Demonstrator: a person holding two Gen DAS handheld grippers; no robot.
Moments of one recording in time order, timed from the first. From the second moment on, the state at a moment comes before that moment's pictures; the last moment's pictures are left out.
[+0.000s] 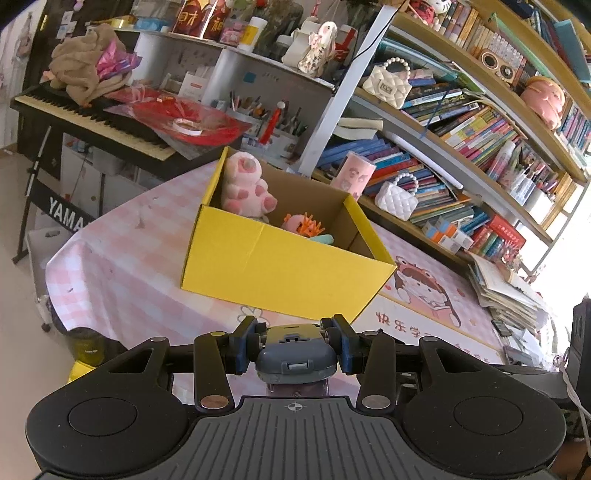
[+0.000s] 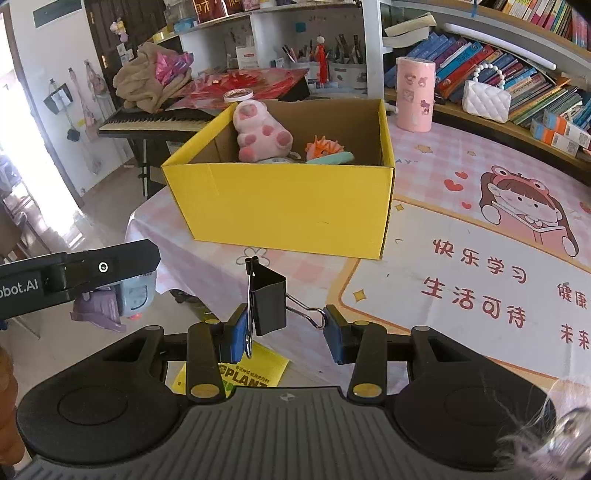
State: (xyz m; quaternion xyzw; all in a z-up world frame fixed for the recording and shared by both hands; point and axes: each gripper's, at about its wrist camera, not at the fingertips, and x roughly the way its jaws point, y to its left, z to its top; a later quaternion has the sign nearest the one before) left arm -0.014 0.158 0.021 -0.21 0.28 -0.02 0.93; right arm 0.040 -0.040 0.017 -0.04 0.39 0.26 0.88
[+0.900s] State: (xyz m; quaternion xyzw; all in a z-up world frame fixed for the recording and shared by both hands) left arm 0.066 0.182 0.067 -0.21 0.21 -0.01 0.96; right arm 0.106 -0.012 0.060 -0.07 0.34 0.26 0.90
